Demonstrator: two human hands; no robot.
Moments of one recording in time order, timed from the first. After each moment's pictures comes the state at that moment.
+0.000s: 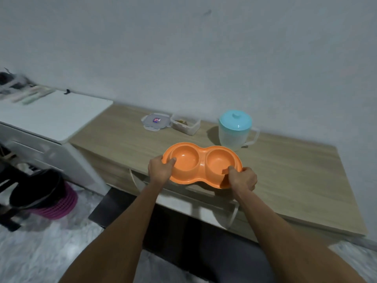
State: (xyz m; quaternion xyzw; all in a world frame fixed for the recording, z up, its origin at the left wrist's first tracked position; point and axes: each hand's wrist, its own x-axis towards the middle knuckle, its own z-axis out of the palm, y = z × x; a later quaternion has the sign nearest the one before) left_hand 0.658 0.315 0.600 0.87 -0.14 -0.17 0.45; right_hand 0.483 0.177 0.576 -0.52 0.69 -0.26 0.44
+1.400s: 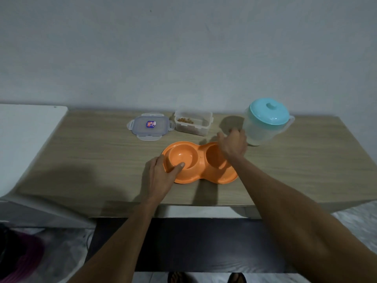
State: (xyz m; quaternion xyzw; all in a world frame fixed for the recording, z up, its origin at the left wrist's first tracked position) left_hand 0.871 0.302 0.527 0.83 -0.41 -0.23 0.31; right_hand 0.713 0.135 0.568 -0.63 0.71 -0.23 0.21
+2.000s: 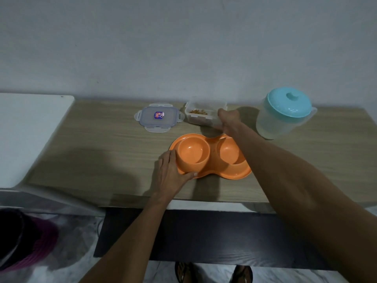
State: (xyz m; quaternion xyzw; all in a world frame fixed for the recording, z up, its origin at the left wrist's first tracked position) left_hand 0.872 0.303 0.509 0.82 -0.49 -0.18 0.22; right_hand 0.770 0.078 0.569 -0.44 0.65 -0.28 0.55
